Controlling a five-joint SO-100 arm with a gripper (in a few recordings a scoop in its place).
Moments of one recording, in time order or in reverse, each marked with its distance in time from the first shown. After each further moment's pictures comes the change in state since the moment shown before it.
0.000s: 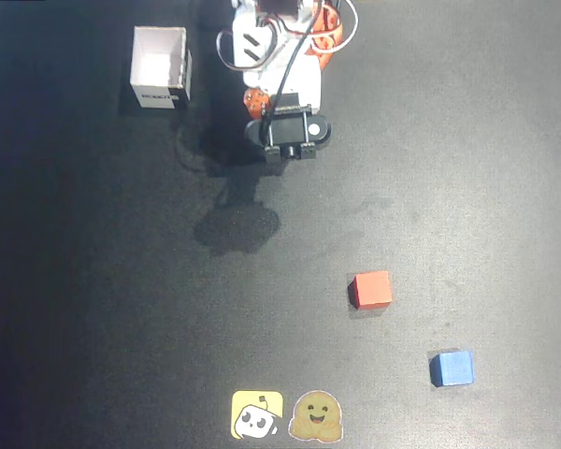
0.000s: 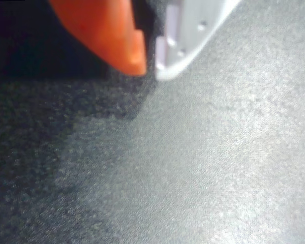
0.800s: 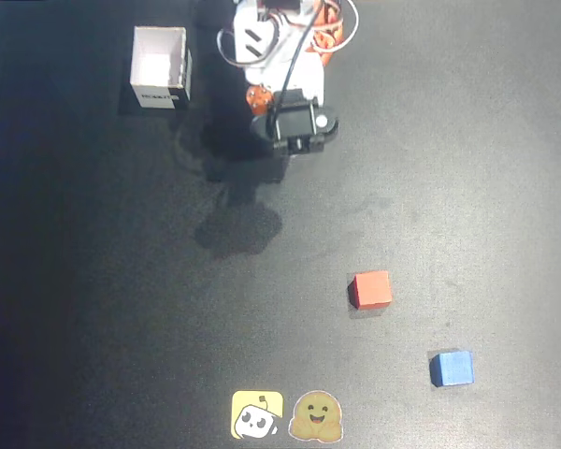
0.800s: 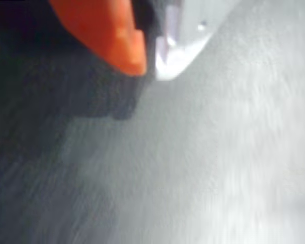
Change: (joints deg) arm -1.3 -1.7 -4.5 -1.8 -1.4
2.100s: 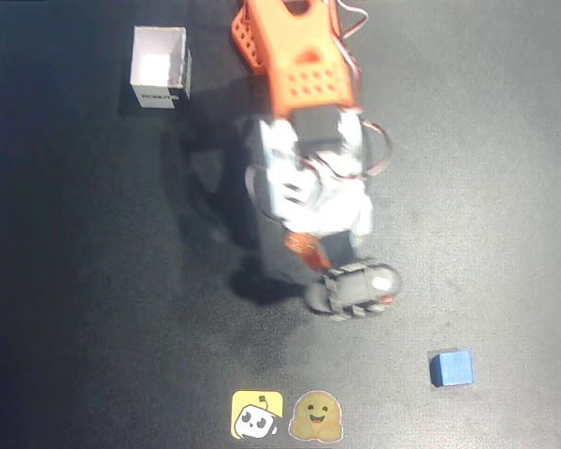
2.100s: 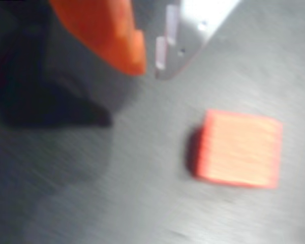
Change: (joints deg) arm -12.2 -90.2 -72.0 -8.9 3.5
